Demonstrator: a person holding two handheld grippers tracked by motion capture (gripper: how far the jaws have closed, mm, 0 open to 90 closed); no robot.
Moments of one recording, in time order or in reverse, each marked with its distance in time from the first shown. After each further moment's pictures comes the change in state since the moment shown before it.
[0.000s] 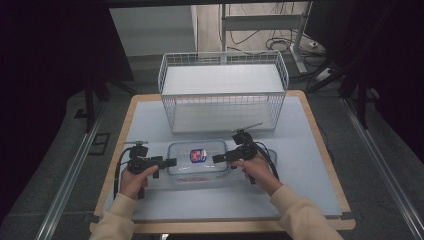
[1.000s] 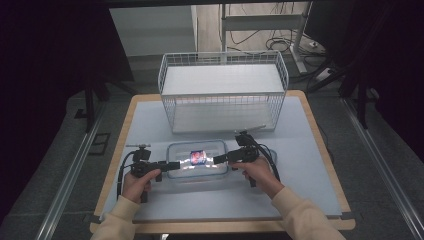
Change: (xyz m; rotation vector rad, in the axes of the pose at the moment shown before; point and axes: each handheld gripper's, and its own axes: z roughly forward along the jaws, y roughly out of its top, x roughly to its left) left arm -0.005 -0.011 0.003 0.000 -0.083 -0.041; right arm -0.004 -0.009 -0.006 0.003 0.082 0.122
